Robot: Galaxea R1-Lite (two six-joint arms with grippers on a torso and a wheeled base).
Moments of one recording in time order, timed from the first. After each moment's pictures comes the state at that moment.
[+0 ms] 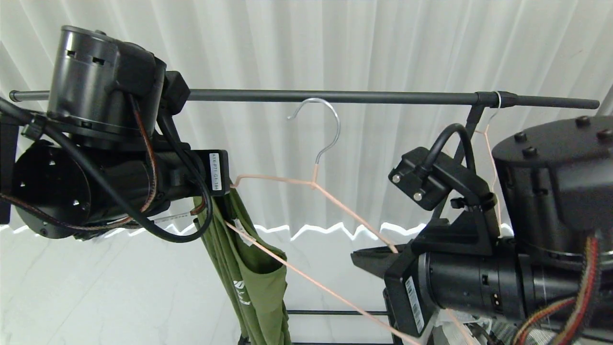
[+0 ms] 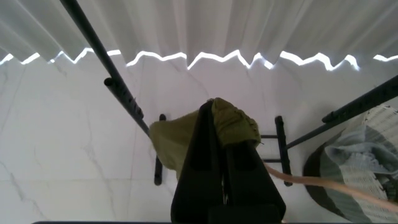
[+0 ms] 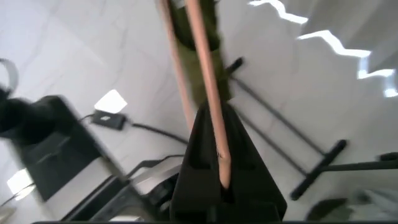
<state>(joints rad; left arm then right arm) -0.60 1.49 -1.20 0.22 0.48 -0.25 1.15 1.52 -1.07 0.03 -0.14 0.27</state>
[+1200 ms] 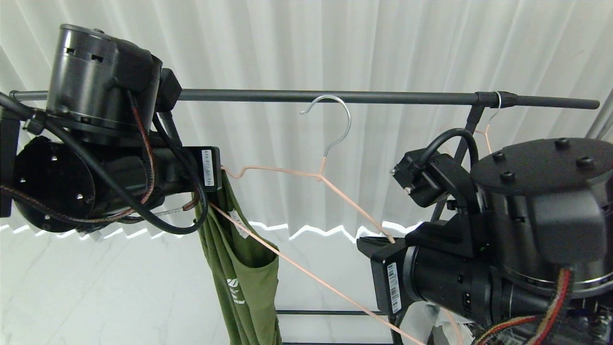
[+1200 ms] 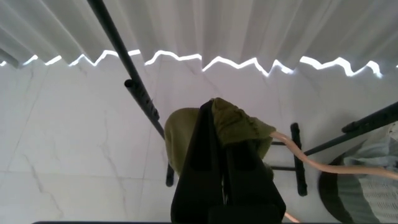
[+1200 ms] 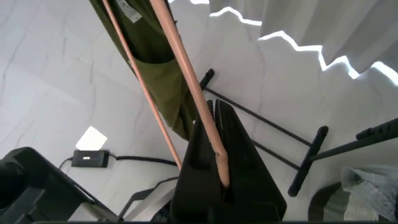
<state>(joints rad) -0.57 1.49 -1.21 0.23 0.54 -0.24 1.17 1.56 -1.04 -0.06 -0.40 0.38</state>
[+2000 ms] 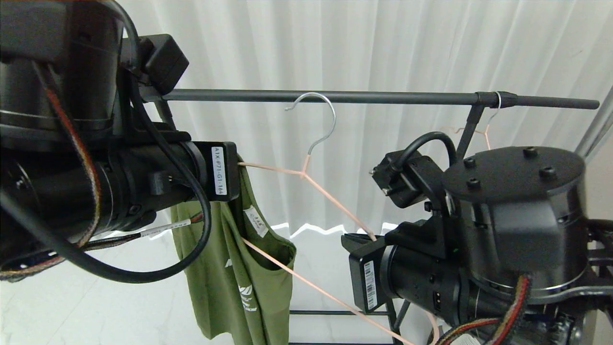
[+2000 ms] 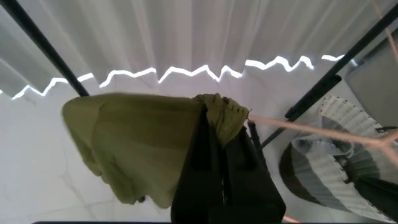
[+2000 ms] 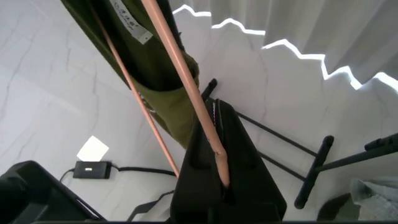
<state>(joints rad) -0.80 1.41 -1.22 0.23 0.53 -0.24 1.20 1.62 -1.05 -0.15 -0.42 0.37</state>
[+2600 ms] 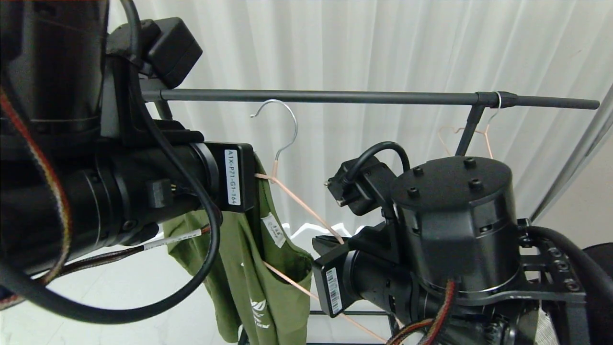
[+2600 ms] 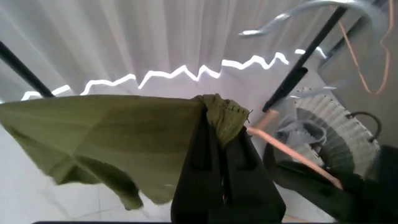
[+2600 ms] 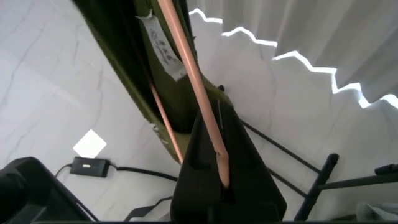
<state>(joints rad) -0.90 1.41 -1.24 0.23 0.53 -0.24 1.21 1.71 -1.10 -0.23 -0.39 0.30</state>
